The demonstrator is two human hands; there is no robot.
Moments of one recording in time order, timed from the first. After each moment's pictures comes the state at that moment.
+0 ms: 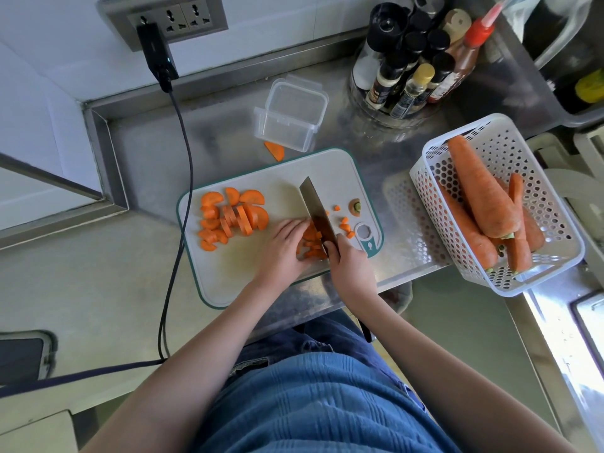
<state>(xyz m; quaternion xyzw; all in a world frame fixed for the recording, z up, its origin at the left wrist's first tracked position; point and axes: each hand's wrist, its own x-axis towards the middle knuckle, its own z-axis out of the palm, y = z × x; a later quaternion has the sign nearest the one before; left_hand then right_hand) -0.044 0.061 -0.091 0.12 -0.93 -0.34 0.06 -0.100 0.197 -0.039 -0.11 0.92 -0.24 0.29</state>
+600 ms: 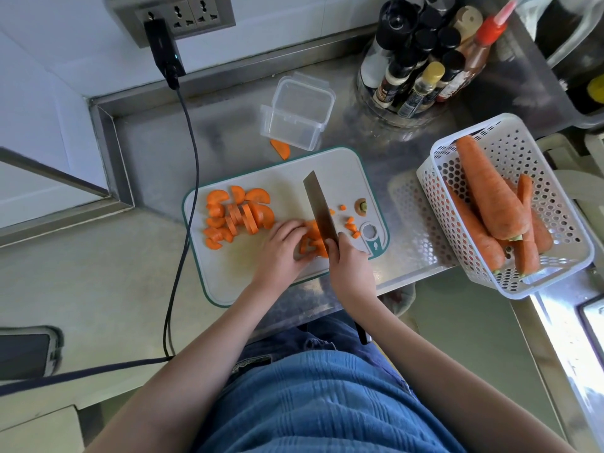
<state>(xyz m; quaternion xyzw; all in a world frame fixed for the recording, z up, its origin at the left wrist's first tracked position) -0.034 0.056 -0.085 0.14 -0.93 -0.33 0.11 -0.092 0.186 -0.029 -0.11 0.92 -0.24 0.28</state>
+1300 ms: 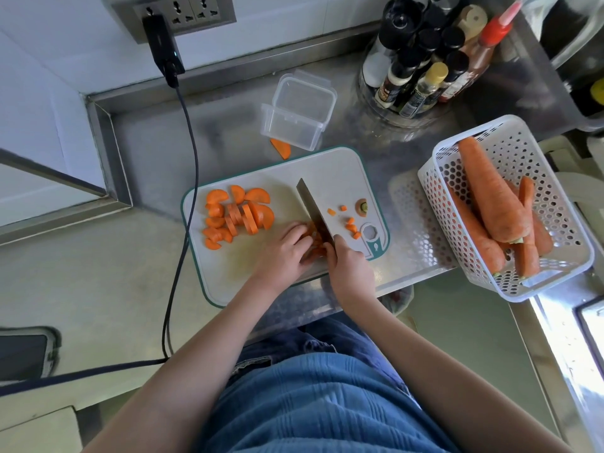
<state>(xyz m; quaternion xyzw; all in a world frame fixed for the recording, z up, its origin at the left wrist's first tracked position) -0.039 0.051 -0.107 0.03 -0.95 -0.30 0.10 -0.094 0.184 -0.037 -0.16 0.94 -0.16 0.27</state>
